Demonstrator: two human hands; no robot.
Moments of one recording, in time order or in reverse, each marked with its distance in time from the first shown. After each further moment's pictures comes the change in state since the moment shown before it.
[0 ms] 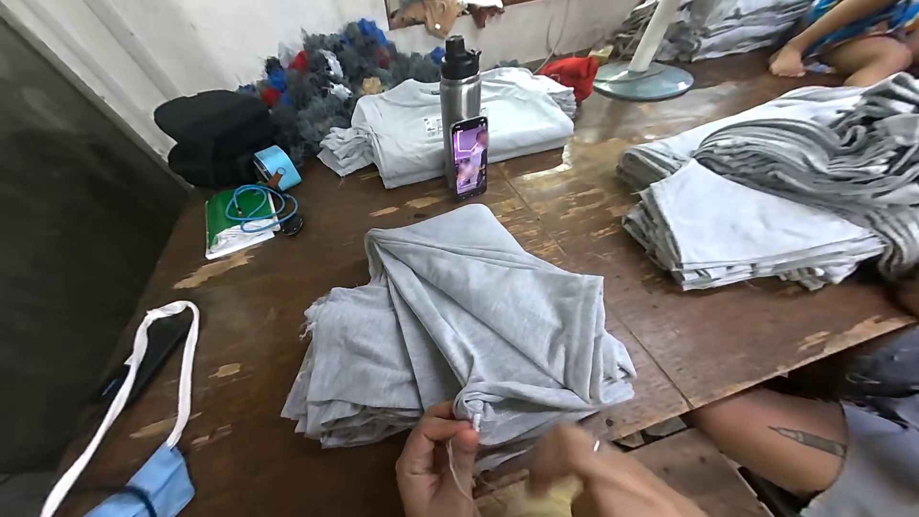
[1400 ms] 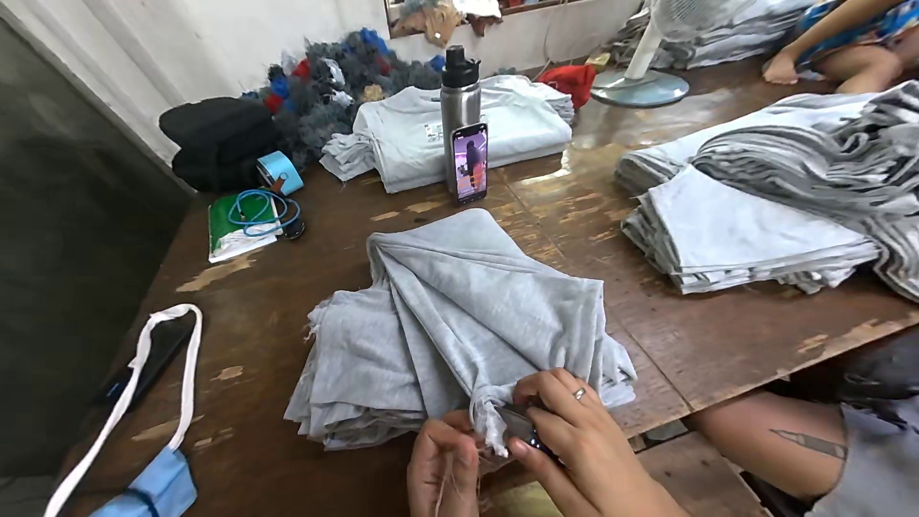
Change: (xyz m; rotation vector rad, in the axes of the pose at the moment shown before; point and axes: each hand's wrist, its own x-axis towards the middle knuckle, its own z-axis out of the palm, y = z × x) left_hand -0.006 0.005 -0.004 -0.164 -0.086 -0.139; right_hand 0.006 0.034 0.018 -0.581 0.101 0.275
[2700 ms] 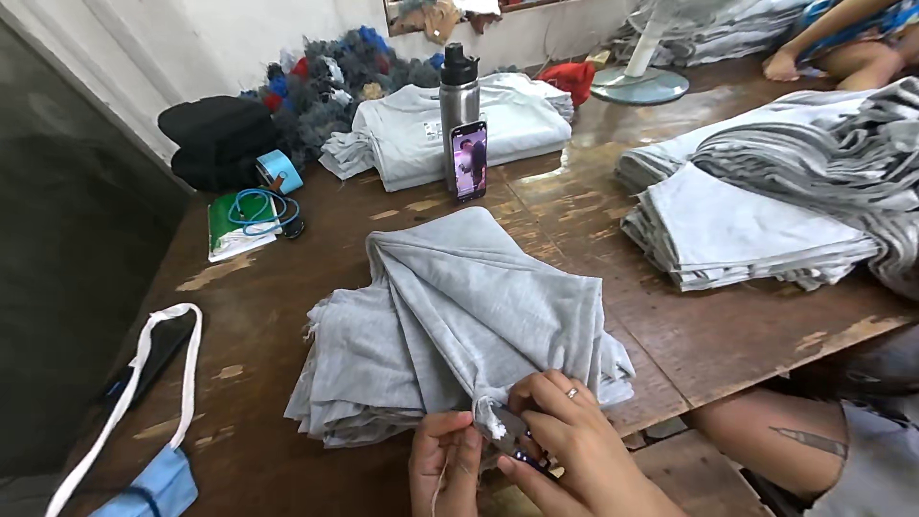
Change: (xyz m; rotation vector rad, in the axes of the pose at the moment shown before) left_hand 0.000 -0.005 0.001 0.003 0.051 -0.006; right_hand -0.001 -0.005 0.000 0.040 -0.044 0.026
